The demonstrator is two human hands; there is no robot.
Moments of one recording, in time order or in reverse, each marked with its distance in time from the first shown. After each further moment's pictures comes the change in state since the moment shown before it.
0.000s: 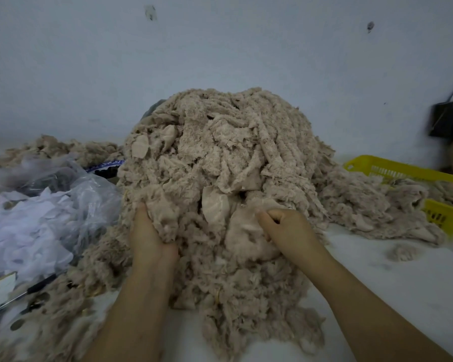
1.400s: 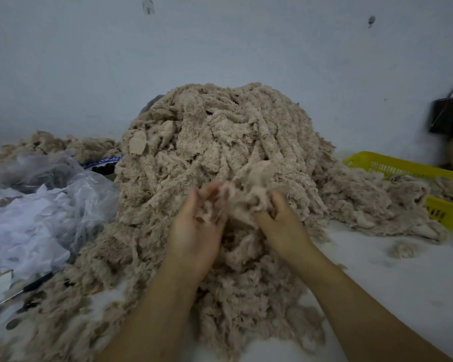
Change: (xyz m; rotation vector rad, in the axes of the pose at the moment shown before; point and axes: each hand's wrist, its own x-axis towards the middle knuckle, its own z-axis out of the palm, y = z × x) left_hand -0.024 -0.036 0.013 0.154 -0.429 -0.107; right_hand -0.006 -0.015 0.008 0.379 -0.023 0.005
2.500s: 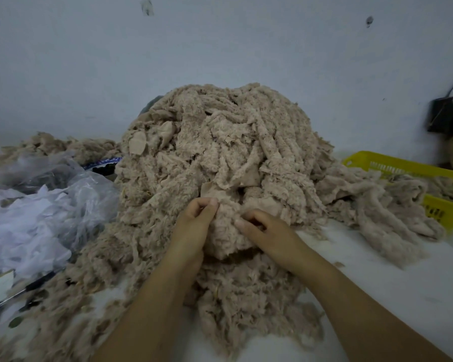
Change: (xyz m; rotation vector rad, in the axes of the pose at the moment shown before) left_hand 0.003 -0.001 -0.009 0.632 0.105 0.056; right_hand -0.003 0.014 0.000 -0.264 -0.224 0.010
